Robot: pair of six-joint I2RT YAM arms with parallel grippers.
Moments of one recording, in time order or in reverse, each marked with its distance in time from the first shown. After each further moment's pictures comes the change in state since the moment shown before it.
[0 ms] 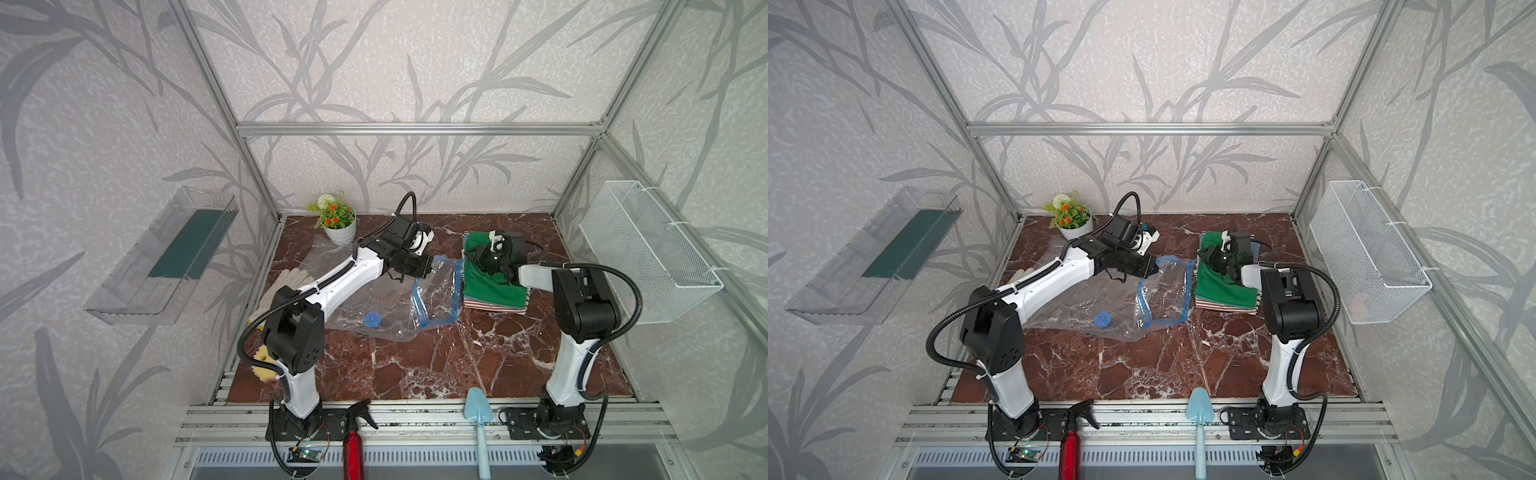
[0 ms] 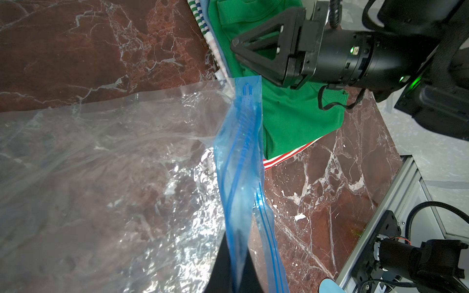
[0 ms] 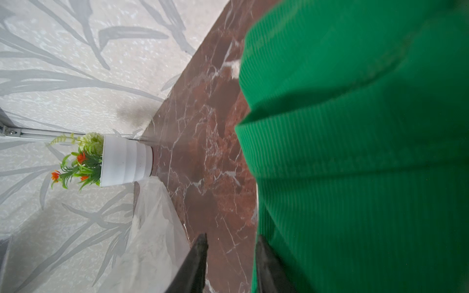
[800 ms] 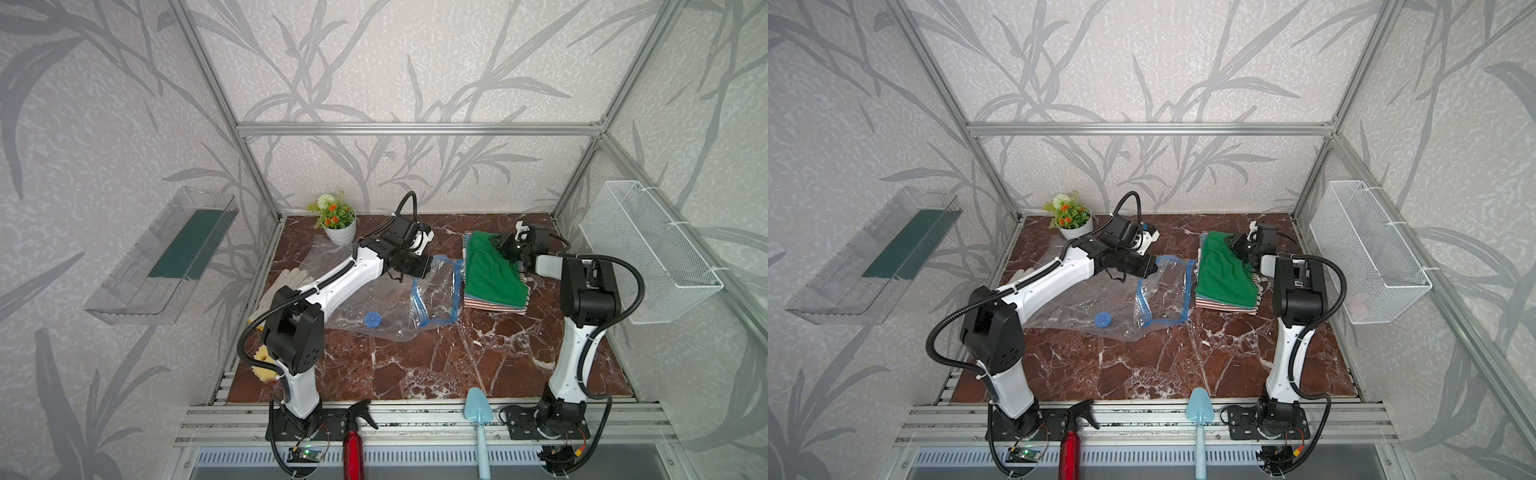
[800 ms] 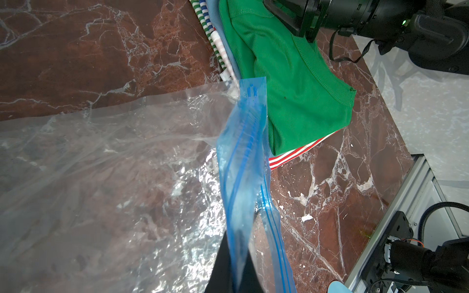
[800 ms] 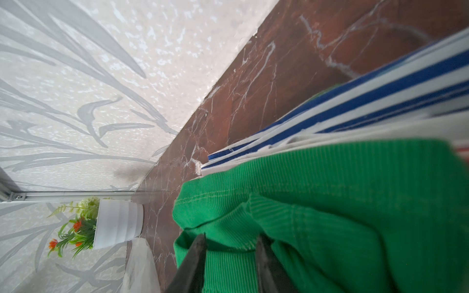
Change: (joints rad) left arm 0.000 0.000 0.004 -0.004 -0.024 0.024; right arm -0.193 0.163 0.170 0.045 -0.029 -0.016
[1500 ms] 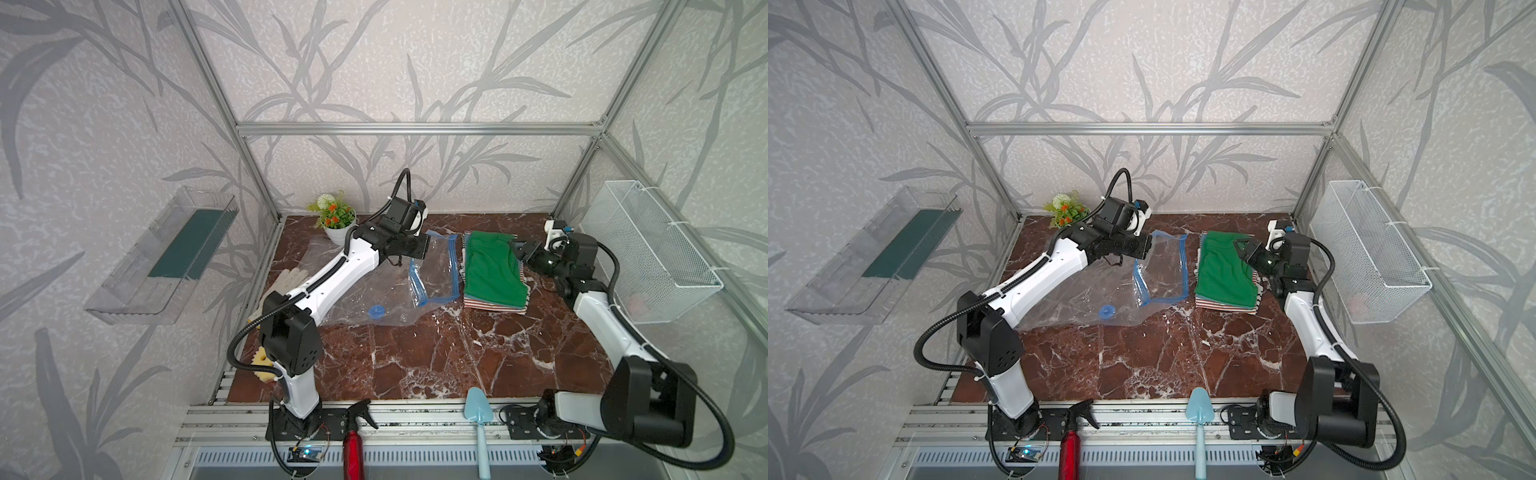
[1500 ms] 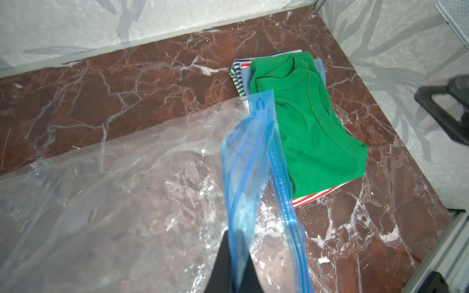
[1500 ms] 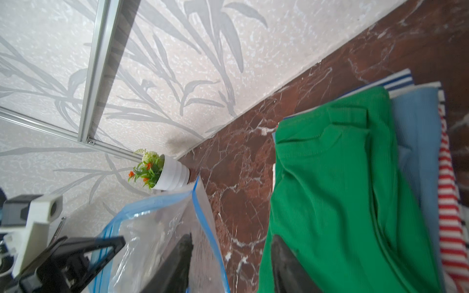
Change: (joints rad) left arm 0.002 -0.019 0.168 -0.056 -0.207 -0.040; right arm -0.018 -0.911 -0.450 -0.351 -0.033 -0.149
